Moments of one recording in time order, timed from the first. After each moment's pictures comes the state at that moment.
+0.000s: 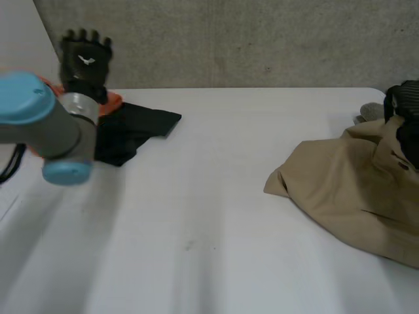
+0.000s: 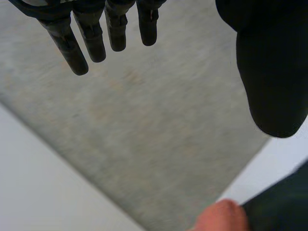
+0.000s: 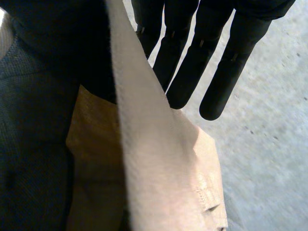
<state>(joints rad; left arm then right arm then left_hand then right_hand) 4.39 -2.17 -1.20 3.65 -1.65 3.72 1.52 -1.43 1.61 -0.11 1.24 2.76 0.19 0.21 0.21 0.20 0.05 1.13 1.18 1.19 1.20 1.02</state>
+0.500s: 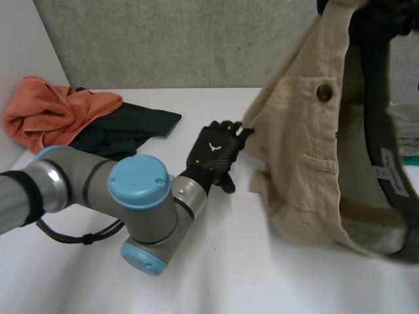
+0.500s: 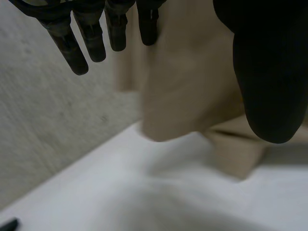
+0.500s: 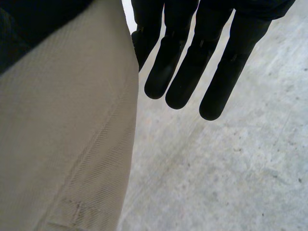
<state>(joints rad) 3.98 -2.29 -1.32 3.59 -1.50 3.30 1.86 -1.76 1.37 0.04 1.15 2.97 0.19 0.21 0.21 0.20 0.05 1.13 1.18 1.19 1.20 1.02</state>
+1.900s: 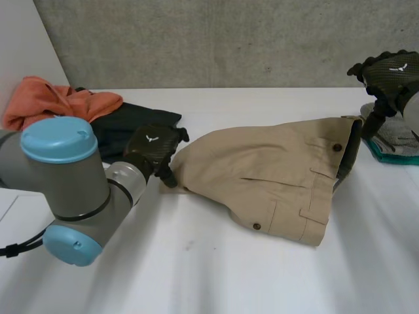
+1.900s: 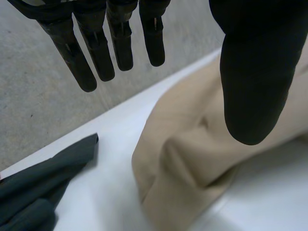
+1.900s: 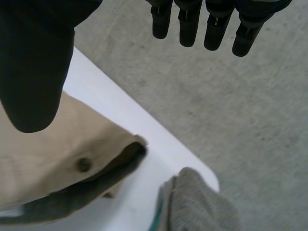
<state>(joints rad) 4.20 -2.06 -1.48 3.33 -1.50 3.33 1.75 -1.32 1.24 0.26 1.50 2.68 0.42 0.41 0.41 0.40 0.22 0.23 0.21 0.21 0.21 0.05</state>
